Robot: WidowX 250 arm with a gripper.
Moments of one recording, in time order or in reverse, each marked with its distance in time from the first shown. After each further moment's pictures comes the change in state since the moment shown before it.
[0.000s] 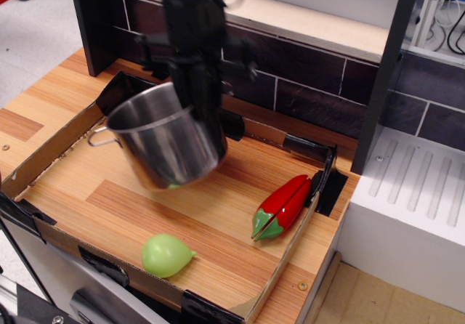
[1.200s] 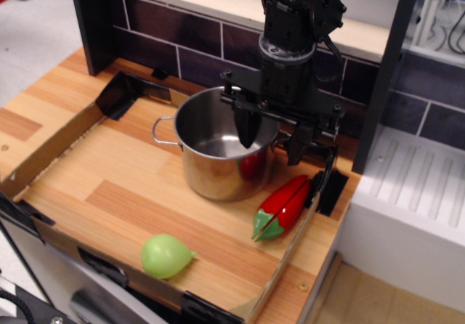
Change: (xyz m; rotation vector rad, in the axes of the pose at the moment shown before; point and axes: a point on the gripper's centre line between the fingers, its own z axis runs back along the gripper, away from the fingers) arm 0.021 -0.064 -0.050 0.261 -0.205 -0.071
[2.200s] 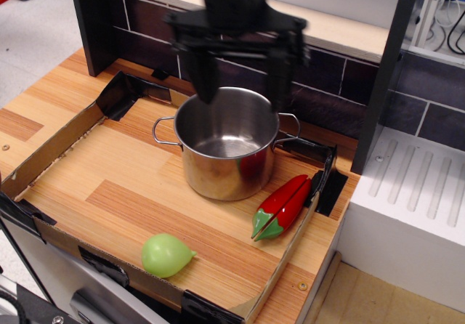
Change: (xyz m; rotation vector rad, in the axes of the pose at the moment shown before) arm -0.011 0.018 0.062 -0.176 0.028 0.123
